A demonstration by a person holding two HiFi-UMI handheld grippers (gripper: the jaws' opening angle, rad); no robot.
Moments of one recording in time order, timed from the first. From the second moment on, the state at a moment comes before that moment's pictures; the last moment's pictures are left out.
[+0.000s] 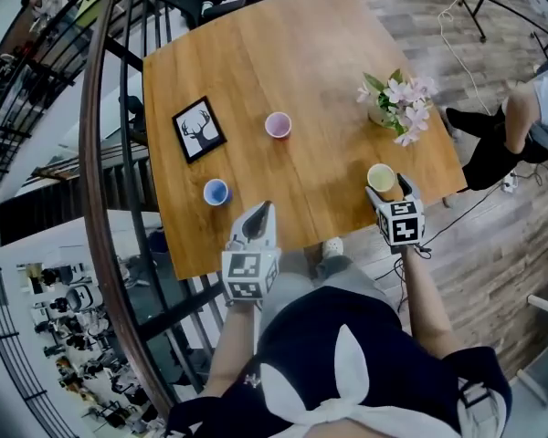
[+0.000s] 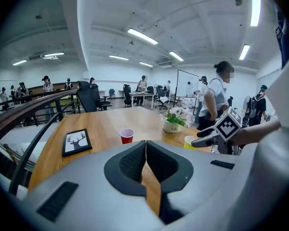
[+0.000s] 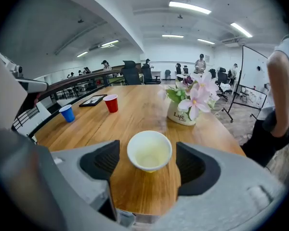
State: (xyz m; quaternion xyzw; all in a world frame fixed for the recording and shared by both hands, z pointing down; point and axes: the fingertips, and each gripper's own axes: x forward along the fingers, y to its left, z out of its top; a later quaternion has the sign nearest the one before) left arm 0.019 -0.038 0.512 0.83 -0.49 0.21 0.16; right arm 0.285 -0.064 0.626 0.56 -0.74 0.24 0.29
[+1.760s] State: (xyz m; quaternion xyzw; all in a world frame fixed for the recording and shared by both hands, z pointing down) left arm -0.028 -0.055 0.519 0.85 -0.46 0.21 0.17; right arm 0.268 -0.067 0.622 0.58 -0.71 0.25 0.30
